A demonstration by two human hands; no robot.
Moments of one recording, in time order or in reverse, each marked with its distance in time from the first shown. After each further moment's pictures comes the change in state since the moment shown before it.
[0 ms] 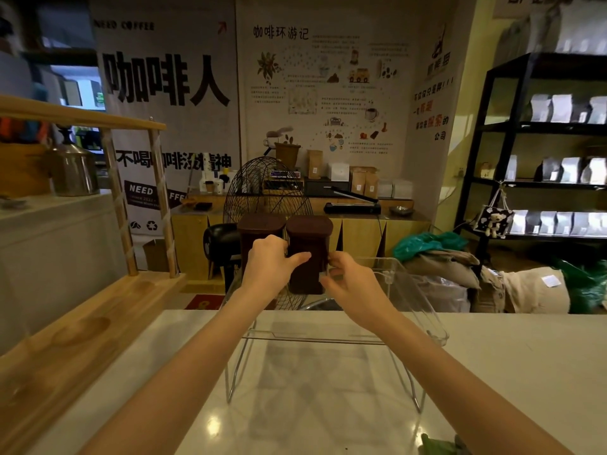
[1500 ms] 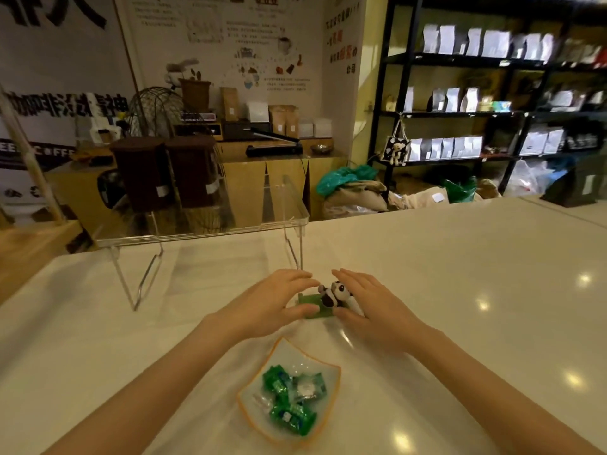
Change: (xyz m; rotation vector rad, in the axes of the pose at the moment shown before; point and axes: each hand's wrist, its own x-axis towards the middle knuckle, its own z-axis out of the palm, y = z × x) left_hand -0.185 0.062 0.088 0.148 -0.783 0.559; right_hand -0.235 0.073 -0.095 -0.501 -0.240 0.178
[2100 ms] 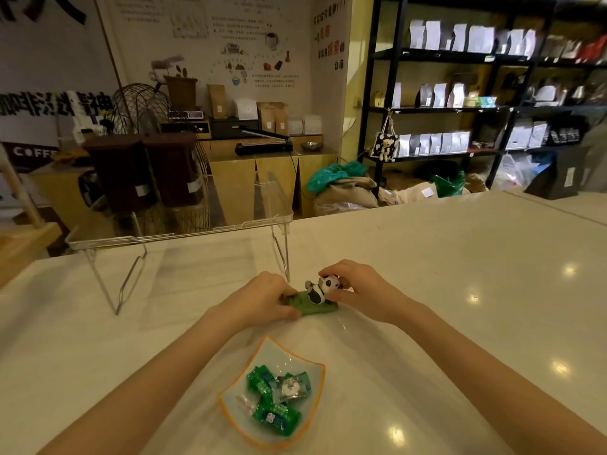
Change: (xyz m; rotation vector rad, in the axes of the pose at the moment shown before) left_hand 0.025 -0.004 0.007 0.062 -0.138 -0.123; right_hand 0.019 0.012 -0.017 0.182 -0.047 0.018
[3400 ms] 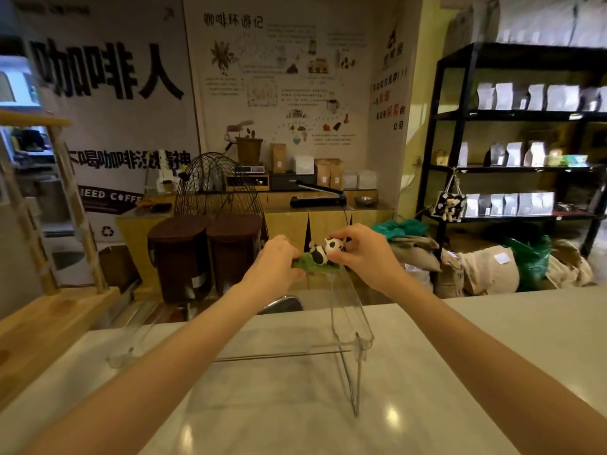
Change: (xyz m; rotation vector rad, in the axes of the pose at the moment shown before) left_hand 0.070 -0.085 -0.149 -0.001 0.543 -0.272; right_hand 0.209 -0.064 -0.071 0.183 0.411 -0.199
